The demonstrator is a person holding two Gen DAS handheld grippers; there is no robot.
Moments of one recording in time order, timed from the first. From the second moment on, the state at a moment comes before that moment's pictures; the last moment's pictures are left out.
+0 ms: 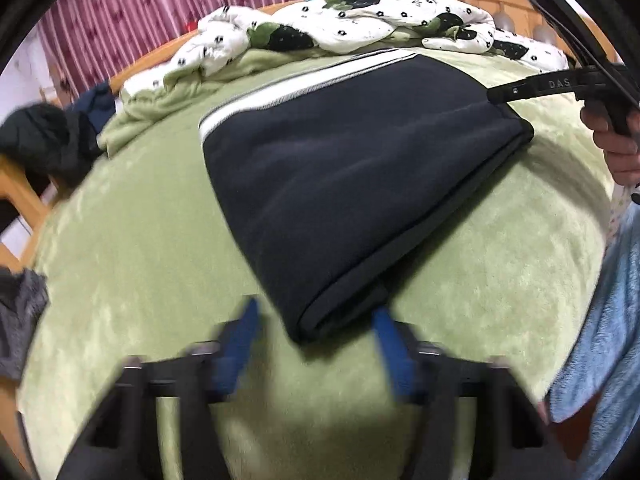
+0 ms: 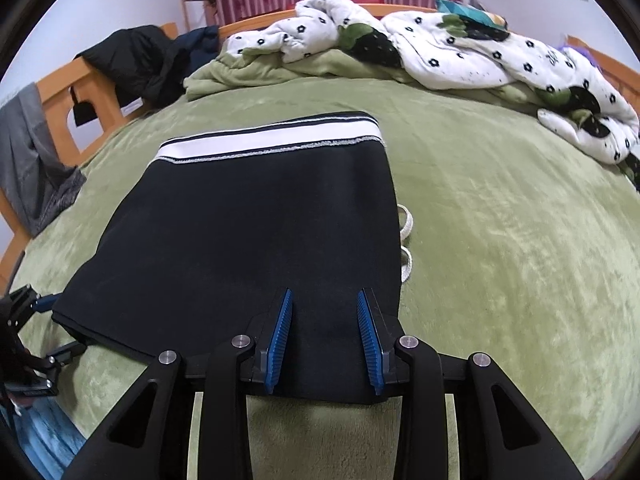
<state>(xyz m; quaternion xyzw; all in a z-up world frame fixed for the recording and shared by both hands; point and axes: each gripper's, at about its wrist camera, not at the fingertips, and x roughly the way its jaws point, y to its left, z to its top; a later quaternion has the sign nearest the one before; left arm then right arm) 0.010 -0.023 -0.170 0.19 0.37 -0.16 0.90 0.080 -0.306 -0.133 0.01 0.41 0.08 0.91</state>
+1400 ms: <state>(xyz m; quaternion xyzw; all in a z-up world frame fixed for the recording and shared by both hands) 0.045 -0.015 -0.160 -0.01 0.36 -0.14 0.92 0.078 -0.302 -0.137 -0.01 0.39 0.08 0.92</state>
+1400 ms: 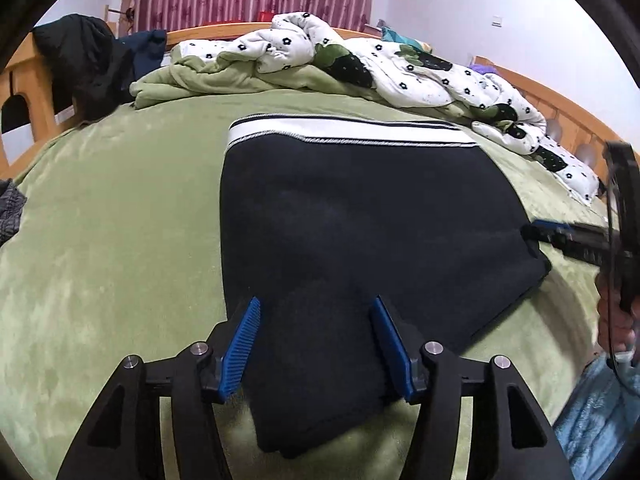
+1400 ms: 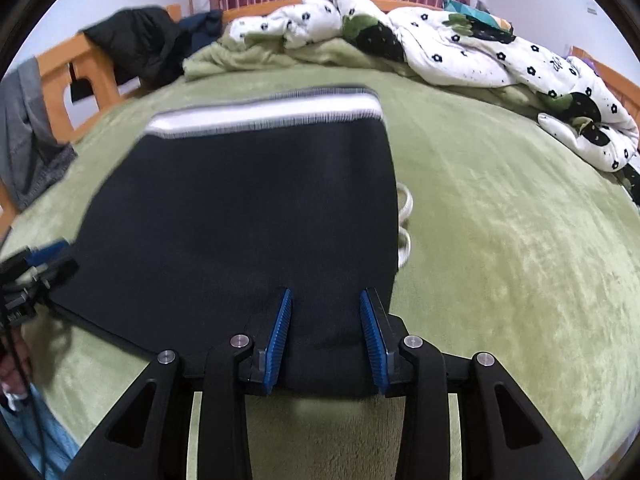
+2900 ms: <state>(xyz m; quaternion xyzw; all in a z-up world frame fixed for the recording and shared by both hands) 0.228 -0.044 -0.149 0.03 0.36 -0.07 0.93 0.237 -0.279 -0.130 -0.04 0.36 0.10 0.93</state>
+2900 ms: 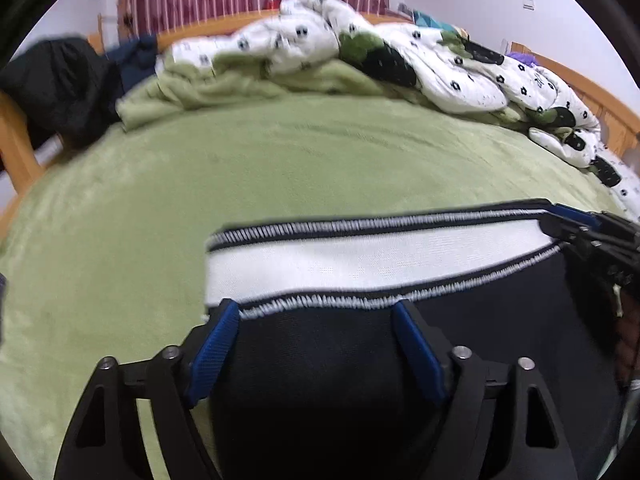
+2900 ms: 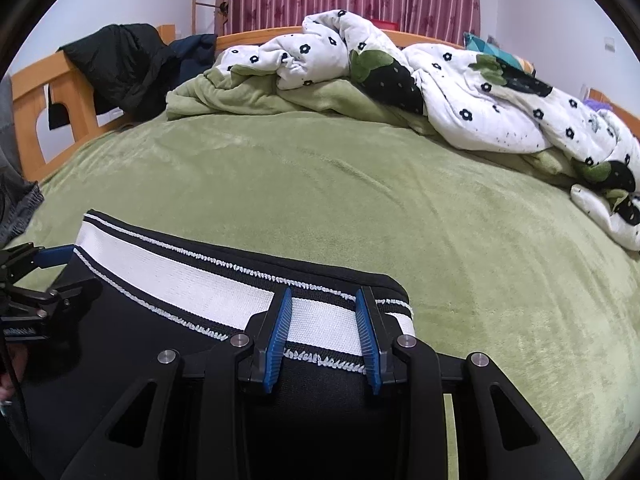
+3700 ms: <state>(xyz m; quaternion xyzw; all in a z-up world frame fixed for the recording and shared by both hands) 0.231 -0.024 -0.150 -0.05 0.42 -0.12 0.90 0.231 -0.275 -0.125 -0.09 0.36 0.02 0.93</state>
